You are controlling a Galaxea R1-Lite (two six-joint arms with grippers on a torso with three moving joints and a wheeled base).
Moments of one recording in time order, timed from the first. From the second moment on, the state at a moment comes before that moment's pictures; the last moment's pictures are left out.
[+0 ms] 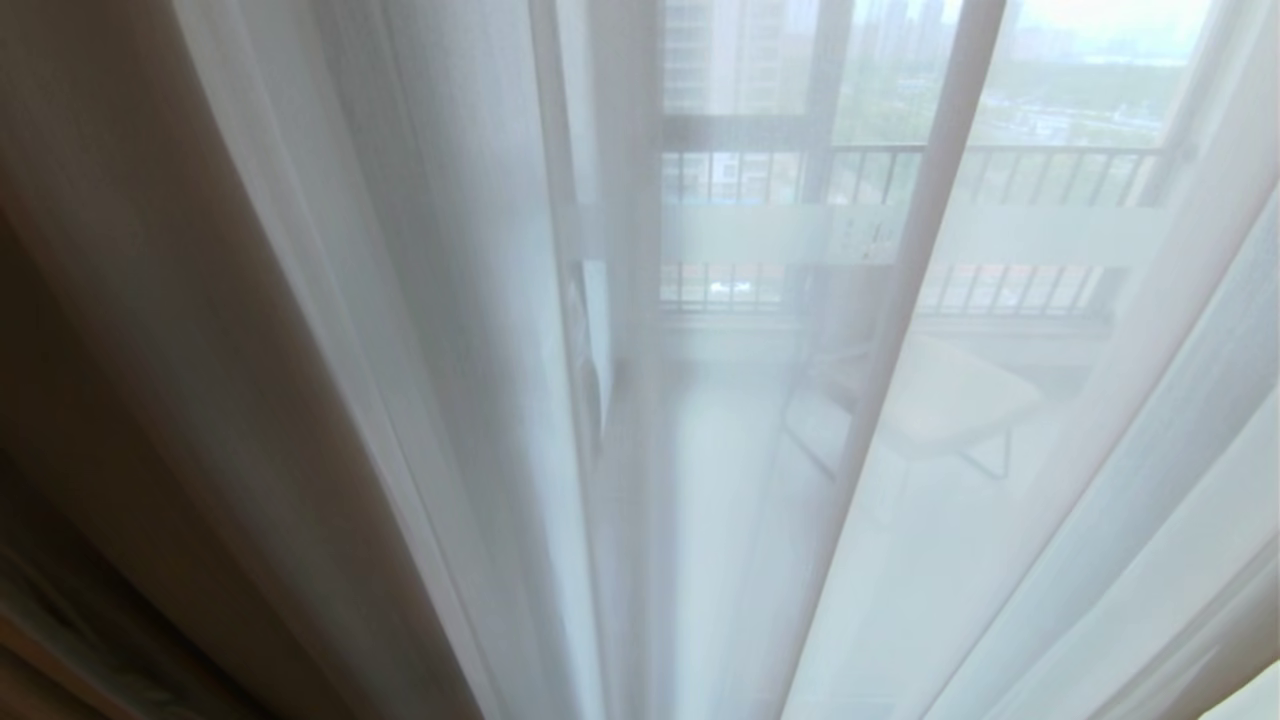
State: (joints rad) left arm 0.91 1.63 -1.36 -0.35 0.19 -0.02; right arm 0.01 0.00 -0.02 0.06 -0.02 -0.02
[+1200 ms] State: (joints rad) left arm 0.86 1.83 -1.55 -0.42 -0.04 -0.10; right arm 0.01 0.00 -0.02 0.06 -0.02 -0.02
